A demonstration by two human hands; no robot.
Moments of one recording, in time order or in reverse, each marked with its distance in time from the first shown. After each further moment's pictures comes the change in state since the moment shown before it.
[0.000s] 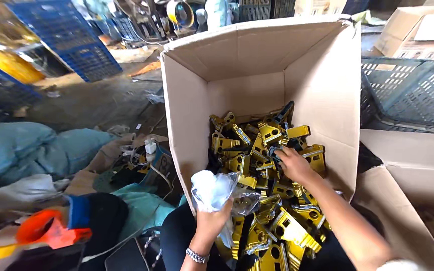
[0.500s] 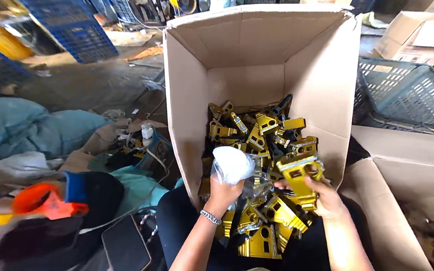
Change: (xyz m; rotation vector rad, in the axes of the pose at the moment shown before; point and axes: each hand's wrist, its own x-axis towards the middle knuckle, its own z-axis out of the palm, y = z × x) left_hand 0.003 0.004 0.038 0.139 -0.067 0.360; right_hand -0.127 -0.013 0.012 1.712 -0.004 -0.199
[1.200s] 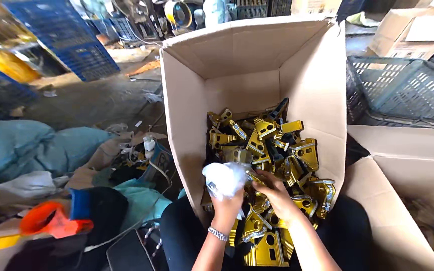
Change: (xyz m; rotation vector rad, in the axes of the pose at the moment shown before) left_hand -0.018 0.001 0.010 -0.010 0.112 -0.154; right_hand 0.040 0.059 0.062 -0.399 0.326 0.184
